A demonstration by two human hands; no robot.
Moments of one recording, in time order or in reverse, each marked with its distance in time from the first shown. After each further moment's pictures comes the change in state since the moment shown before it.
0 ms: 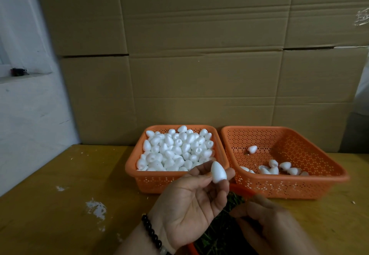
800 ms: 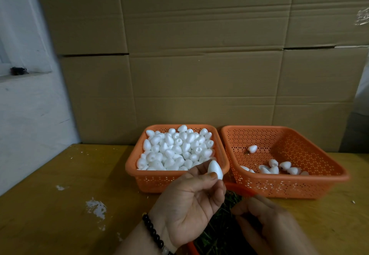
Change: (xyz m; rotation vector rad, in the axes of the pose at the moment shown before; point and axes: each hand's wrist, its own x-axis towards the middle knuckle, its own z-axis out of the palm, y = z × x) left_hand 0.001 -0.001 -0.001 -0.016 0.029 0.056; right_hand -0.001 -0.001 0.006 -0.042 0.090 0.011
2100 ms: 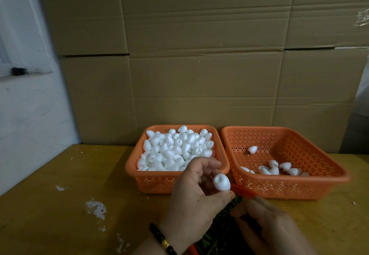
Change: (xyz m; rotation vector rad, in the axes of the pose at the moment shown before) left_hand 0.004 -0.017 -0.005 1.117 0.159 0.609; right_hand 0.003 0.003 0.006 -0.135 0.072 -0.111
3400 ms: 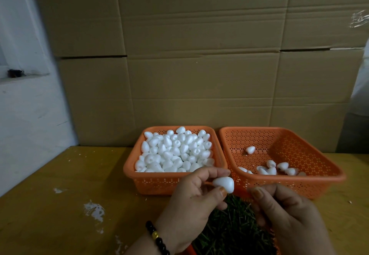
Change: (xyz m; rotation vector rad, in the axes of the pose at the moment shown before) left_hand -0.001 -0.003 -0.004 -0.175 -0.145 -0.174; right_hand 0.007 -0.011 -0.019 0.911 0.210 0.525
